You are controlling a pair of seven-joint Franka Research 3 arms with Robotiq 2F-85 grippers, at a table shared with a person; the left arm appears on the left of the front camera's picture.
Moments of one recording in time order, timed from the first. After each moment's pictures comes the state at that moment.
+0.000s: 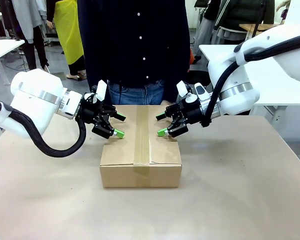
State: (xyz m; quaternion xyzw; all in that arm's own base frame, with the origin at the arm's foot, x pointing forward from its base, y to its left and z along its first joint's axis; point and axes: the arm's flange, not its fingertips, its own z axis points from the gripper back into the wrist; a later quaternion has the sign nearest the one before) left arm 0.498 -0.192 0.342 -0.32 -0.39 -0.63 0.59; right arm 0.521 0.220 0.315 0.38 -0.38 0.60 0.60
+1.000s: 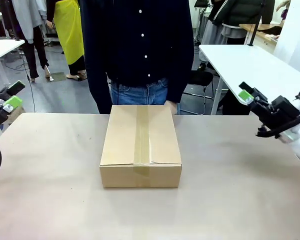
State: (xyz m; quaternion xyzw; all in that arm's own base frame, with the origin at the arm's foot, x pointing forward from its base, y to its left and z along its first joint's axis) left arm 0.382 0.057 0.348 -0.47 -0.73 -0.30 0.39; right arm 0.443 0.004 0.338 0.53 -0.69 0.24 0.44
